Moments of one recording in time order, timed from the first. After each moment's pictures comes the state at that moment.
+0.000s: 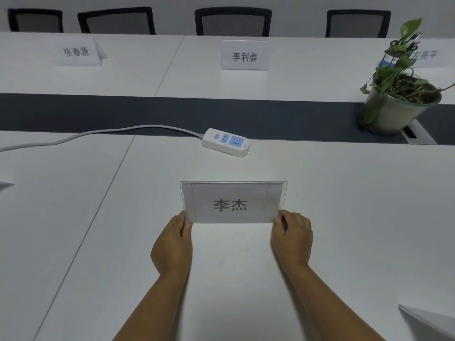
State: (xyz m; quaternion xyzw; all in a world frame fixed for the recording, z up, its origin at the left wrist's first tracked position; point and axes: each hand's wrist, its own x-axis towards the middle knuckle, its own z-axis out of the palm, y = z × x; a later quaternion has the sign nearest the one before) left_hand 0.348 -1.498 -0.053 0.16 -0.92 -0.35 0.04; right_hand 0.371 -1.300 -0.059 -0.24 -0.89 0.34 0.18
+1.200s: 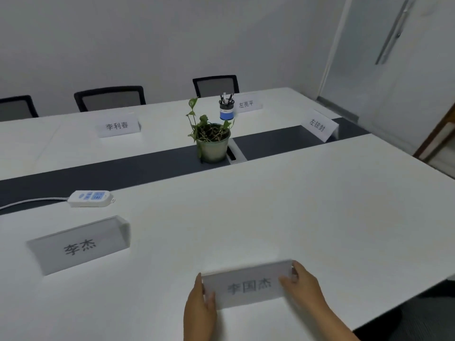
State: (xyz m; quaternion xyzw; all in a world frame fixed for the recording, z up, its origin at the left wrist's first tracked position) left_hand 0.586 -1.213 0.021 -0.06 -0.87 -0.46 -0.18; right_hand 0.666 -1.011 0.026 -0.38 -0.82 0.43 -0.01
